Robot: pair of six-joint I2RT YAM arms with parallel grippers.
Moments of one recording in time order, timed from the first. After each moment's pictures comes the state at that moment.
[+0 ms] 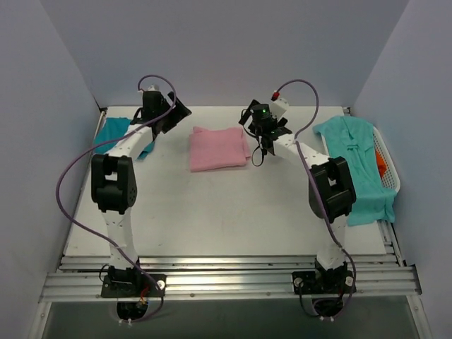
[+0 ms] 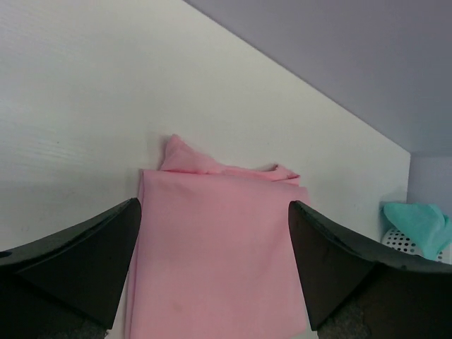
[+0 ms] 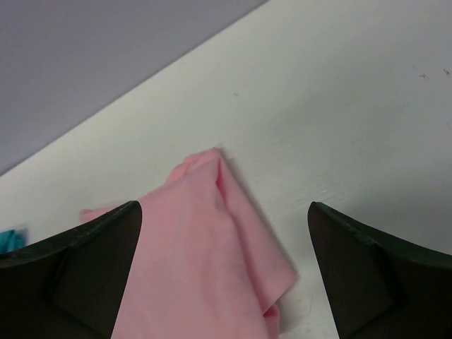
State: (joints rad) left arm -0.16 2.18 1.81 -0.15 0.15 -0.76; right arm 0.42 2.05 1.58 -0.09 0.46 0.75
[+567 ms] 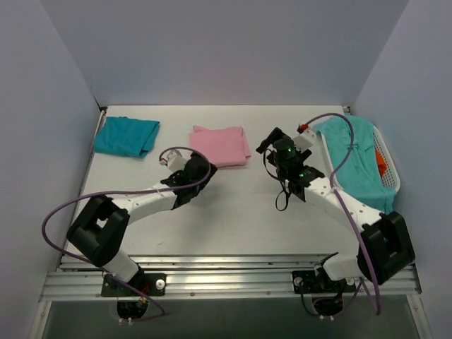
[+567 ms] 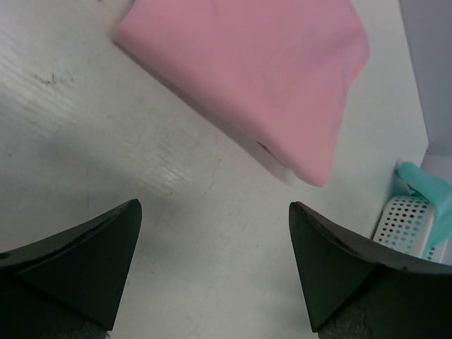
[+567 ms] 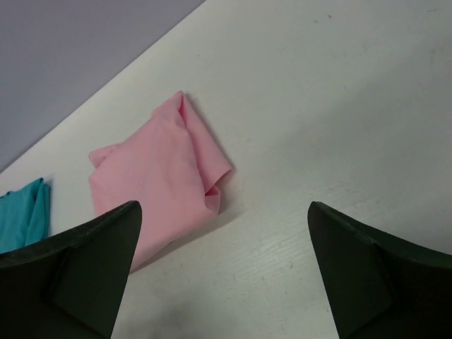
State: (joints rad) left arm -0.67 1.56 0.89 -0.01 -0.47 -1.36; right arm 0.51 1.38 0.91 -0.01 0.55 0.84
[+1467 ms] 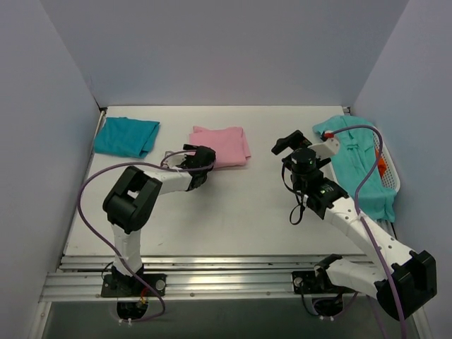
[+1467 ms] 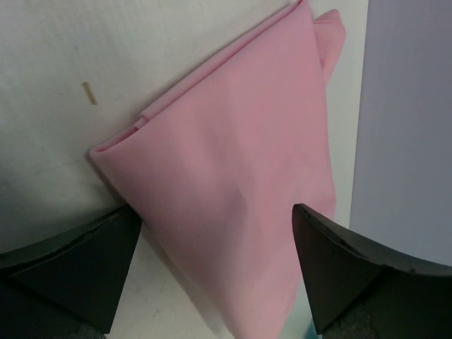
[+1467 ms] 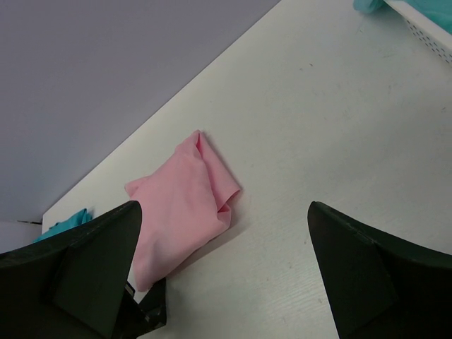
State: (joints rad) left arm -0.61 1.95 1.11 0.04 -0.67 -1.80; right arm 0.51 1.08 0.82 -0.08 0.64 0.87
